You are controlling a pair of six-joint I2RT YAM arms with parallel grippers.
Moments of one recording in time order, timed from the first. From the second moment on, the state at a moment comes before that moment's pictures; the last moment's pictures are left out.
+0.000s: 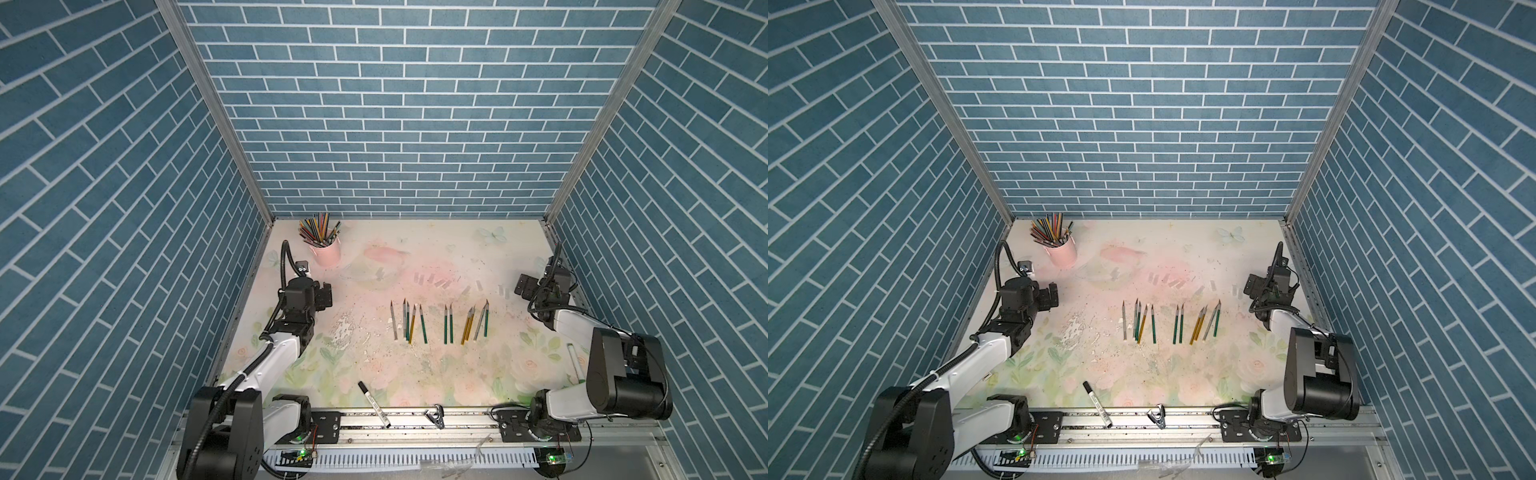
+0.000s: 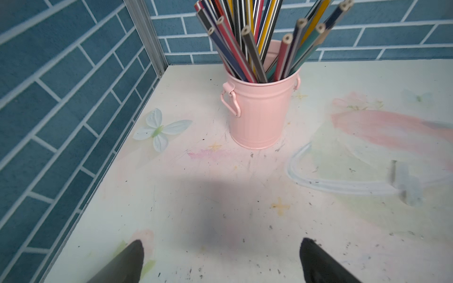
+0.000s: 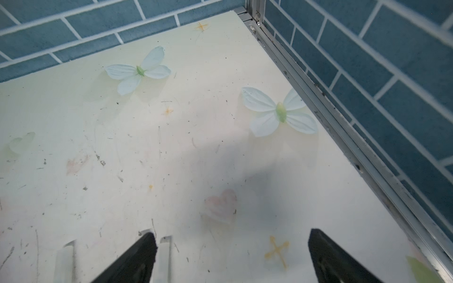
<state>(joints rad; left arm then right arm) -0.07 1.17 0.46 0.19 -0.28 -0.04 -0.09 1.44 0.58 0.25 0.12 0.17</state>
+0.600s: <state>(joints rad) -0.02 1.49 0.38 0.68 -0.17 0.01 -0.09 1.47 0.45 0.55 0.09 0.12</state>
